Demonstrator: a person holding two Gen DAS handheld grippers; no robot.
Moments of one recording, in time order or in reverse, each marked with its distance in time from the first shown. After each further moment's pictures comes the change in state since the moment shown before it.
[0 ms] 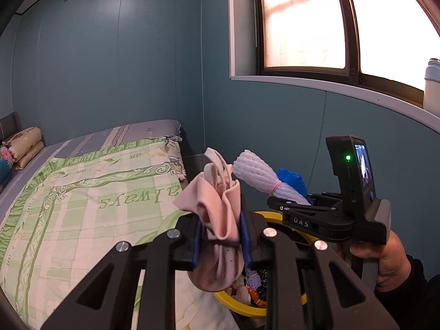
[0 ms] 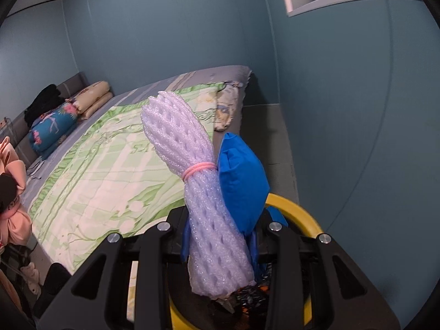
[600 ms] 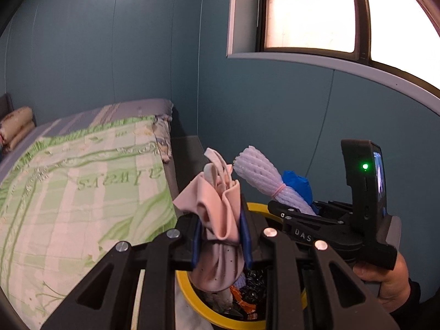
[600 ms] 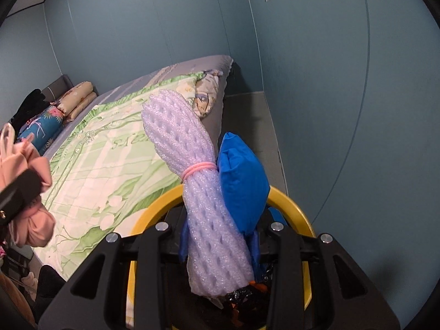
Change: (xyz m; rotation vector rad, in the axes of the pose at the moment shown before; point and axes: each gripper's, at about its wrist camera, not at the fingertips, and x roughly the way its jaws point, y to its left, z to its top) left arm 0.066 -0.019 -0.011 -0.070 0.103 -0.039; right arm 0.025 -0.032 -0.021 0.069 0.060 -0.043
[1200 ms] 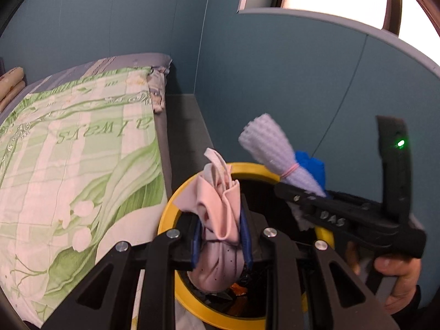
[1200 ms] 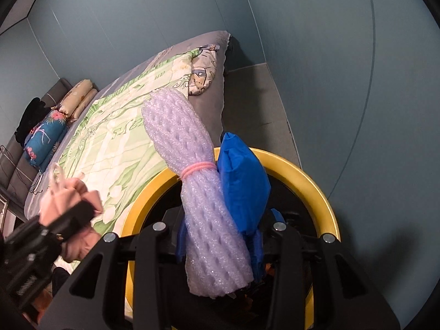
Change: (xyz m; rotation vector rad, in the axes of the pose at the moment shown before) left arm 0.078 0.019 -0.034 -0.097 0.205 -0.045; right arm 0.035 -0.027 -0.013 0.103 0.119 0.069
